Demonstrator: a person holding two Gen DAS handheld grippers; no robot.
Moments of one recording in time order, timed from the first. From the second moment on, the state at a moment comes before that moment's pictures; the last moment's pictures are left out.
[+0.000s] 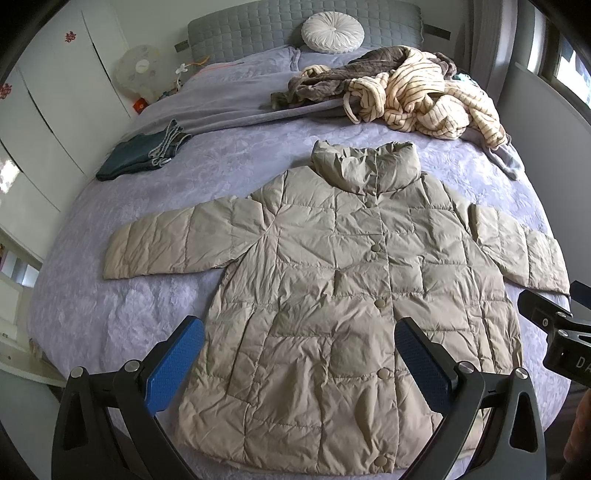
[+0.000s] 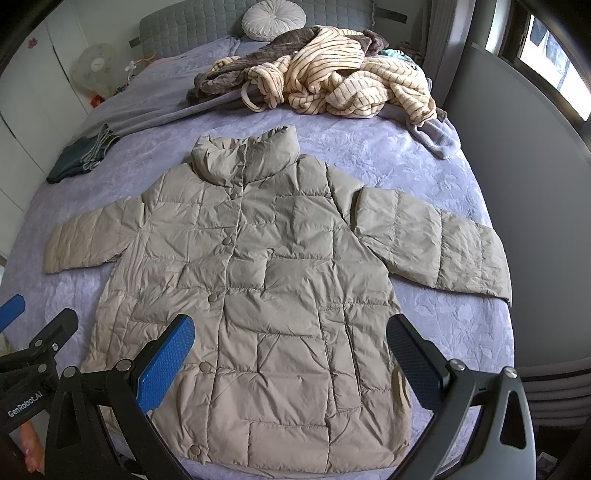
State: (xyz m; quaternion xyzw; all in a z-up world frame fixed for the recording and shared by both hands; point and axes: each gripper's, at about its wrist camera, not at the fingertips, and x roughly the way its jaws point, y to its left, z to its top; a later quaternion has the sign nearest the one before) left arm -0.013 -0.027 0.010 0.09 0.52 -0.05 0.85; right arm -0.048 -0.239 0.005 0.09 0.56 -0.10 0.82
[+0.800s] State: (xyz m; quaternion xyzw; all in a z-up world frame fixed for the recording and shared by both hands) left arm -0.015 -0.028 0.009 0.09 0.52 -0.05 0.85; right arm -0.050 -0.239 0.006 0.09 0.56 -0.10 0.82
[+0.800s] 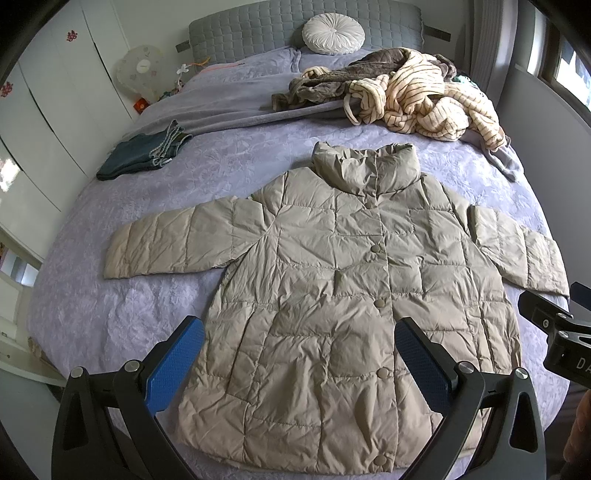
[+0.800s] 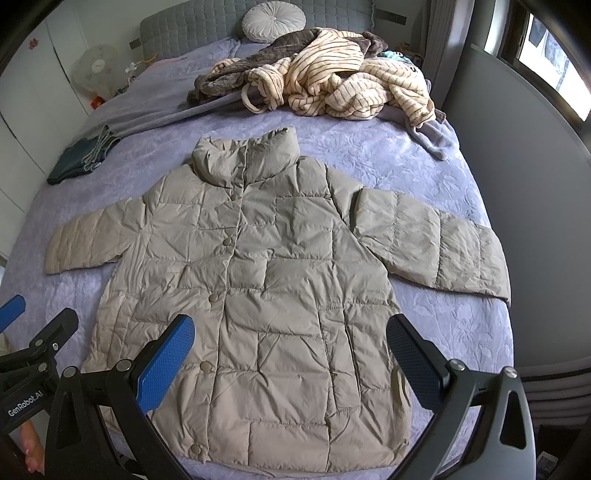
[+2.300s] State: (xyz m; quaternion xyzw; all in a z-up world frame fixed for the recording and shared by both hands) left arm 0.170 0.276 -0.226 -0.24 0.58 -0.02 0.78; right arm 0.052 -0.060 -0.156 0.14 0.66 -0.01 0.74
